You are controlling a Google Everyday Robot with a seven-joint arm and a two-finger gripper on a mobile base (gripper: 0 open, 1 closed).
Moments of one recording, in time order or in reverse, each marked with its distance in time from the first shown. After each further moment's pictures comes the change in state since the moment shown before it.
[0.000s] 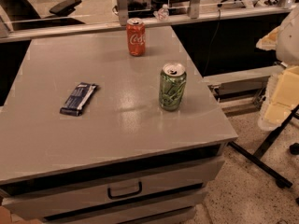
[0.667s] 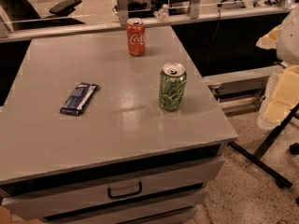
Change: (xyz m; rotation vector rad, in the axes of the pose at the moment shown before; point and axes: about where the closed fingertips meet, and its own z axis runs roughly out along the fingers) arm -0.001 -0.001 -0.001 0.007 -0.014 0.003
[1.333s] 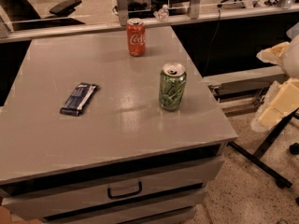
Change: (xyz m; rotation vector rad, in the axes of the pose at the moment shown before) arm 0.009 -0.008 0.033 -0.021 -0.256 0.093
